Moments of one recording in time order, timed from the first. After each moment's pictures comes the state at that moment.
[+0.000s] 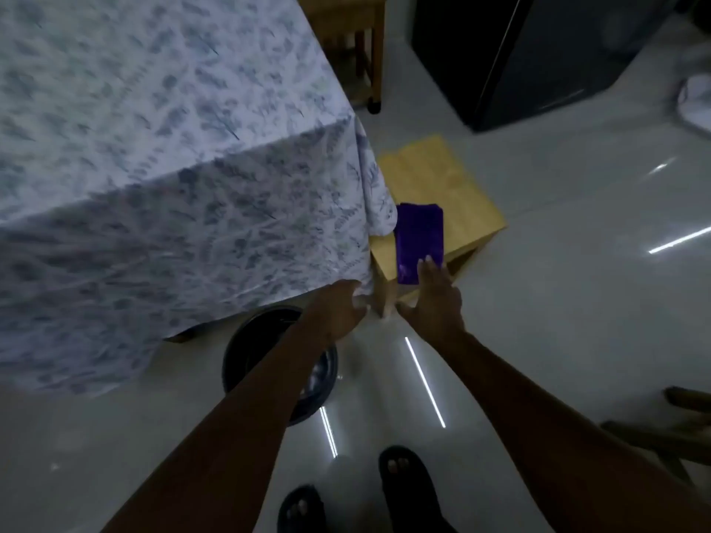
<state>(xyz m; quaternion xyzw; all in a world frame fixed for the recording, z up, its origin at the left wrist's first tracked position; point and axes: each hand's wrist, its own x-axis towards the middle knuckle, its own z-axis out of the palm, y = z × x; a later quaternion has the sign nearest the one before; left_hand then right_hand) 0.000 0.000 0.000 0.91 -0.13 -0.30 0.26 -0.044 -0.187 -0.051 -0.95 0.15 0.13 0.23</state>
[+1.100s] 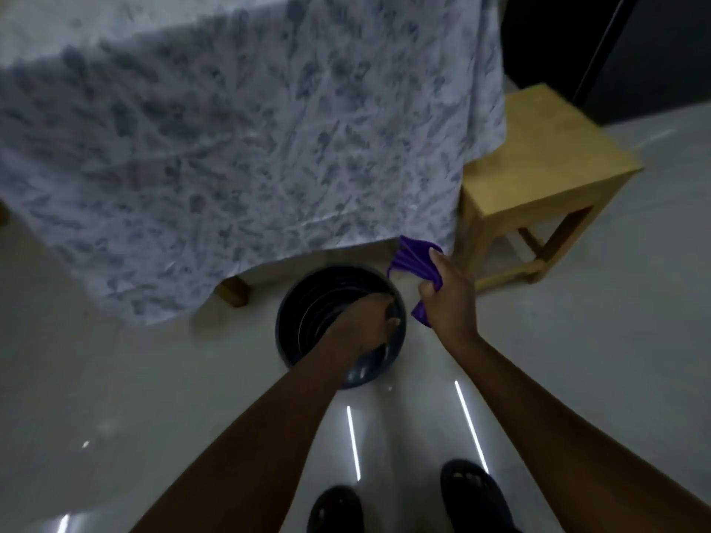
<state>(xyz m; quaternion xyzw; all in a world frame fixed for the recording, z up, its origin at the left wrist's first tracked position) -0.097 0.105 -0.164 0.93 -0.14 -0.24 0.22 -0.106 -0.050 -0.172 -0.87 0.10 -0.08 0.47</state>
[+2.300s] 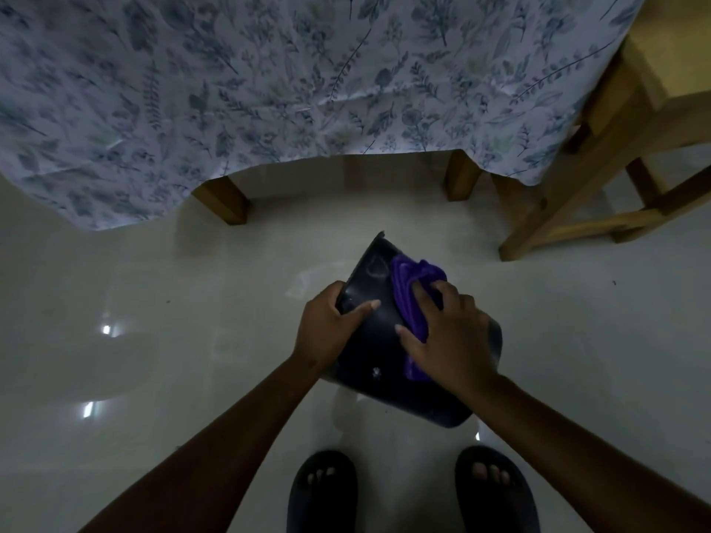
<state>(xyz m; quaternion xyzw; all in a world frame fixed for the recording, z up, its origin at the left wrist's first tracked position) -0.145 0.187 -0.315 0.87 0.13 -0.09 0.47 -0.150 -0.006 -0.327 -0.98 -0.09 0.12 0.15</state>
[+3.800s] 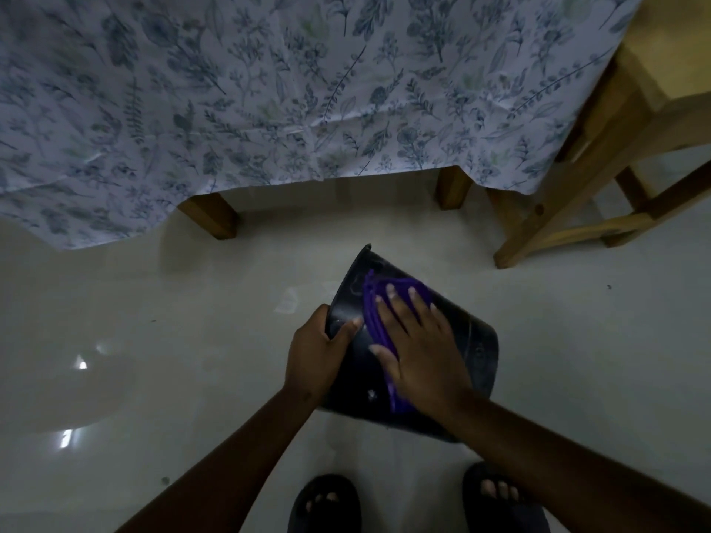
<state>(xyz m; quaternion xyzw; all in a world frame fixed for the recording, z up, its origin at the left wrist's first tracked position) -0.154 0.197 -0.336 0.88 0.15 -0.08 0.44 -0.163 0.027 -0.355 -0.96 -0.19 0.08 0.17</state>
